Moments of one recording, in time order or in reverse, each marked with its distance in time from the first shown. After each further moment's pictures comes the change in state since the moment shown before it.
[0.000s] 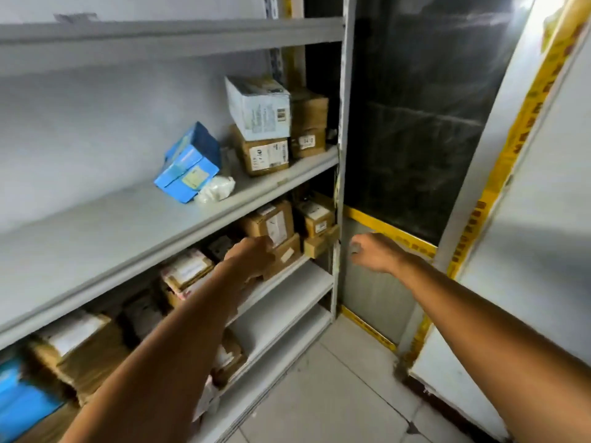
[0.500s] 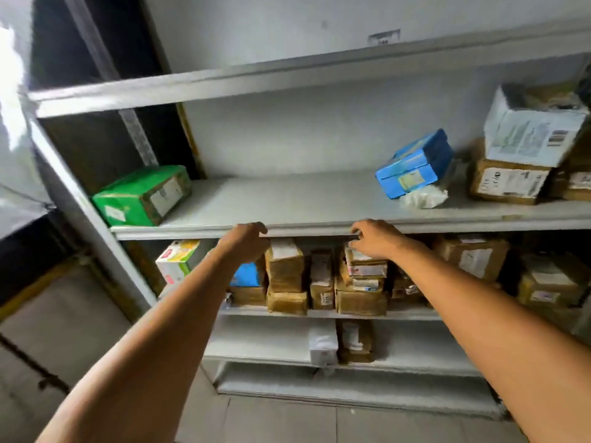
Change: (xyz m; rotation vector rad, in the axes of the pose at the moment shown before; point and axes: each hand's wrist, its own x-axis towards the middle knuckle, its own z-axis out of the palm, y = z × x) left_hand -0.251 -0.162 -0.095 -0.006 0.385 -0.853; right_hand 0.003 -0.290 0.044 -0.037 -0.245 -0.861
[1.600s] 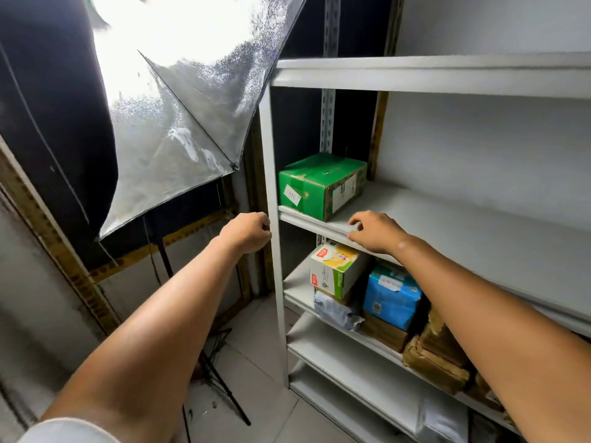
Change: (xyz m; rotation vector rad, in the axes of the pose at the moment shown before) left_hand -0.011 -0.369 -0.098 -0.036 0.204 -0.429; right_hand 0.143 -0.387 0.132 -0.058 -0.115 -0.482
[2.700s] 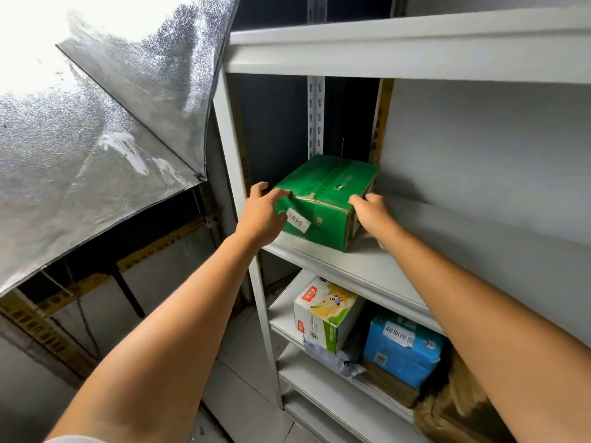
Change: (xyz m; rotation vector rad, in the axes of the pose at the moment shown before) left_hand 0.188 0.054 0.053 -0.262 0.197 0.149; right_hand 0.190 0.043 0.006 0.832 0.199 0.272
